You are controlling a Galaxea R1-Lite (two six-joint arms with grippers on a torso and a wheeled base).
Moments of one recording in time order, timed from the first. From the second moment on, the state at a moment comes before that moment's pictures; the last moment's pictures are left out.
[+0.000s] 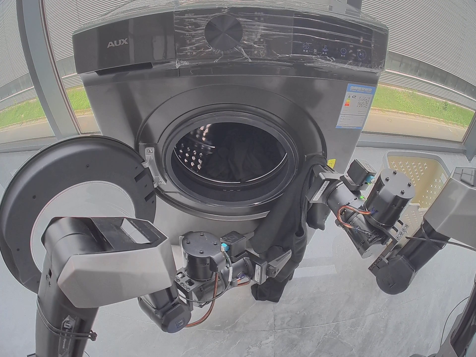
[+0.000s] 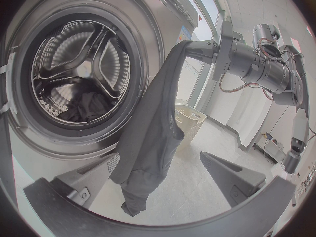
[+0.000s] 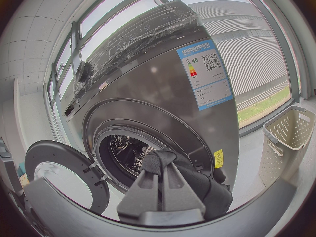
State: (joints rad) left arm -0.71 2.39 -0.79 -1.48 -0.09 -0.10; right arm 0.58 2.05 -0.69 -1.55 -0.29 0.24
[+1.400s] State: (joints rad) left arm -0.68 2.48 -1.23 -1.07 -0.27 -0.28; right arm 0.59 2.06 -0.69 -1.55 -0.29 0.25
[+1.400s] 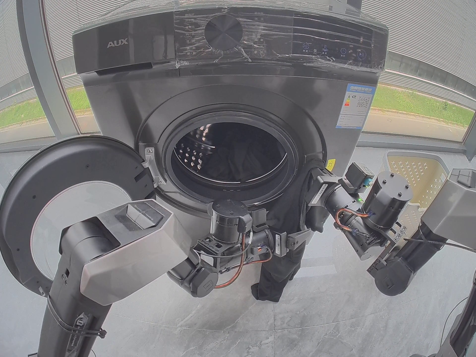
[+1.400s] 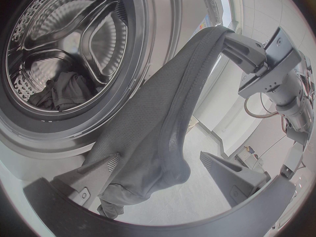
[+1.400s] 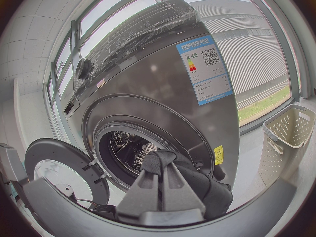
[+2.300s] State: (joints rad) left arm -0.69 2.51 -1.32 -1.03 -0.24 -0.27; right arm 0.59 2.06 -0.69 -1.55 -0.29 0.25
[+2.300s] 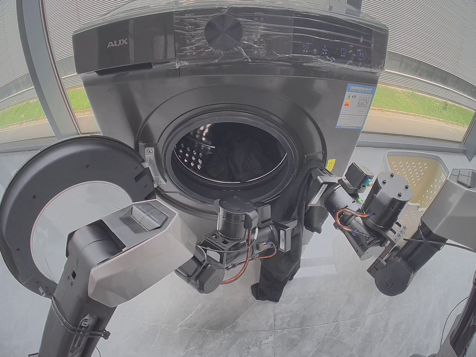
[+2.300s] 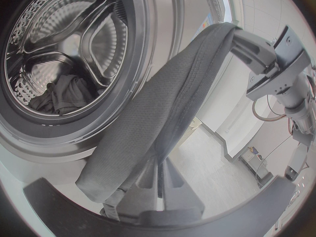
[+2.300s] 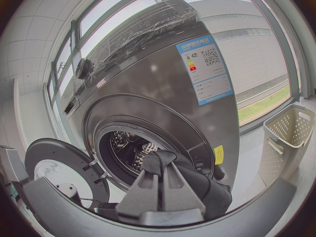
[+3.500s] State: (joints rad) left arm -0.41 1.96 -0.51 -1.54 -0.26 -0.16; right arm 0.65 2.05 -0.64 -1.55 -0.27 0.27
